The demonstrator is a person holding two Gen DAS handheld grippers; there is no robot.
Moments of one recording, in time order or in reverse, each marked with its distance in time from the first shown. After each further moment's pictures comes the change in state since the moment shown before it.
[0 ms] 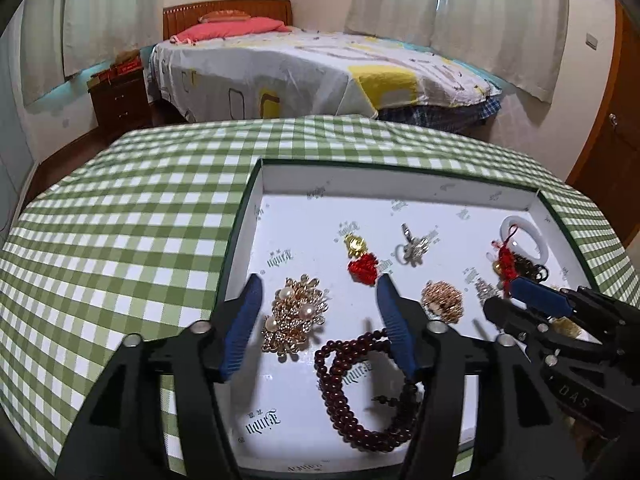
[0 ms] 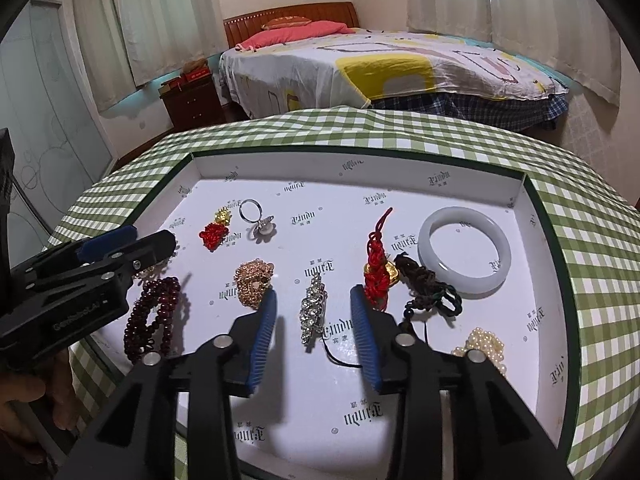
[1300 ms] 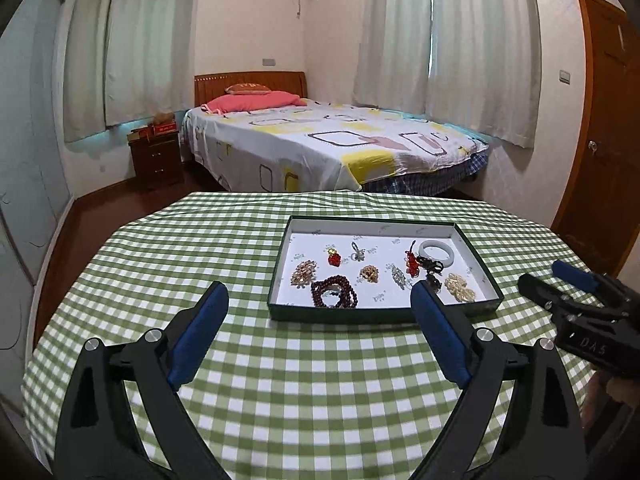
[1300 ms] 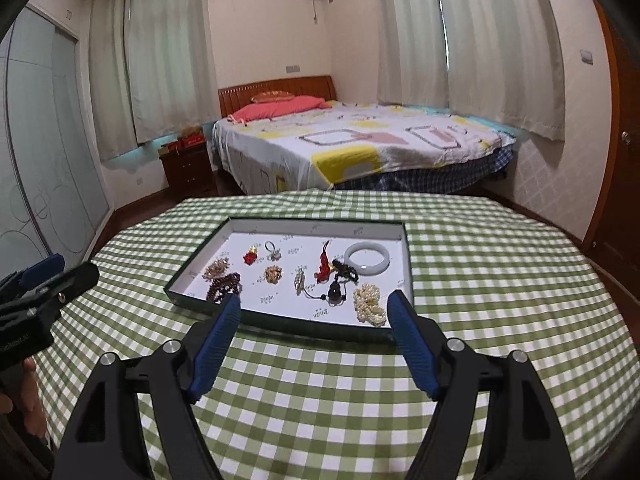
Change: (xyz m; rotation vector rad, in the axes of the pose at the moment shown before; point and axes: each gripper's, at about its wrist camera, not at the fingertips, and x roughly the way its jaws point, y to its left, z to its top) left arm -0.241 -0.032 -0.073 -0.001 -0.248 0.081; right arm -0.198 0.008 -0.062 0.004 -0.277 -0.089
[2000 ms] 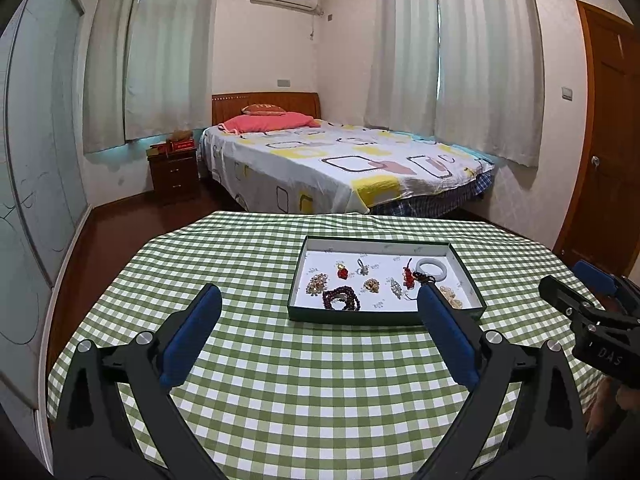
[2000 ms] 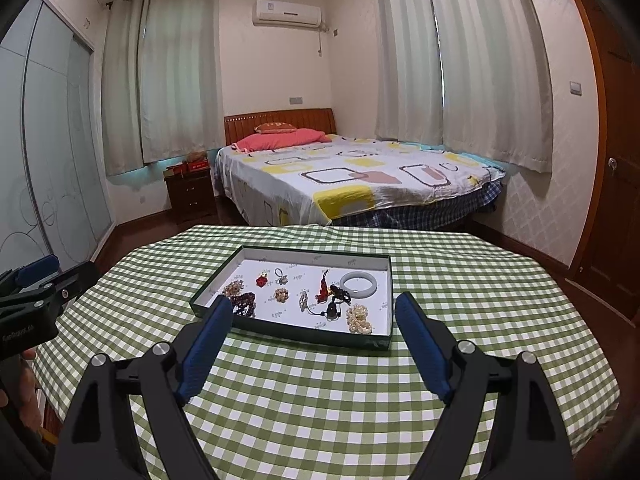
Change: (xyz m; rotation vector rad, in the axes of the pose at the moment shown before) left arm -0.071 0.003 0.005 -0.017 -0.073 0.041; right arm -0.069 0.012 -0.001 -0.036 -0.113 -0.020
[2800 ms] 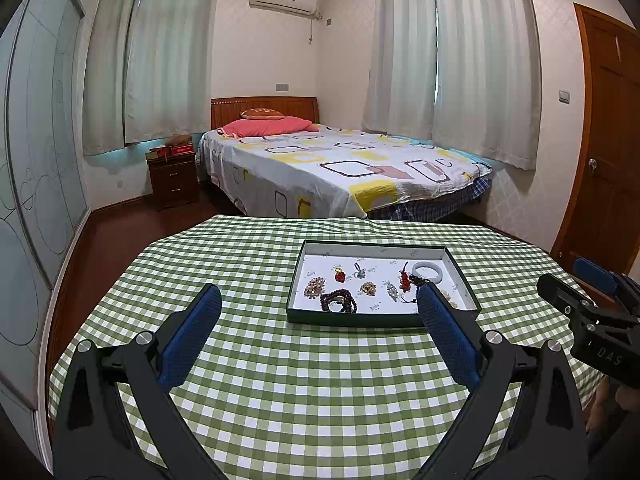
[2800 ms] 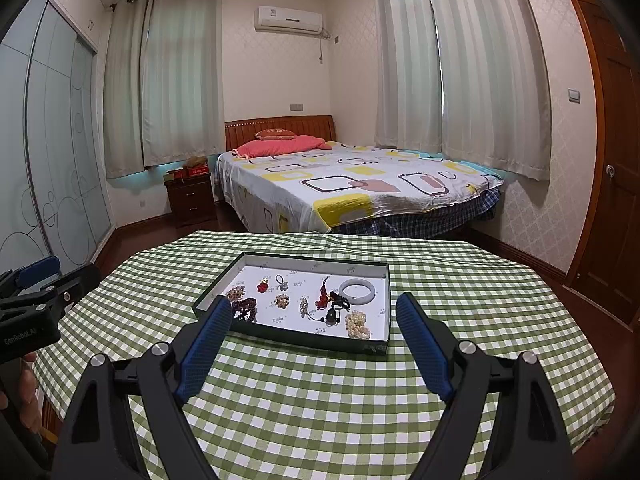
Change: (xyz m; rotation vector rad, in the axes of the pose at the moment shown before) left arm -0.010 -0.001 0.000 0.001 -0.012 -0.007; right arm -0.006 0.003 0.001 -0.011 -0.020 -0.005
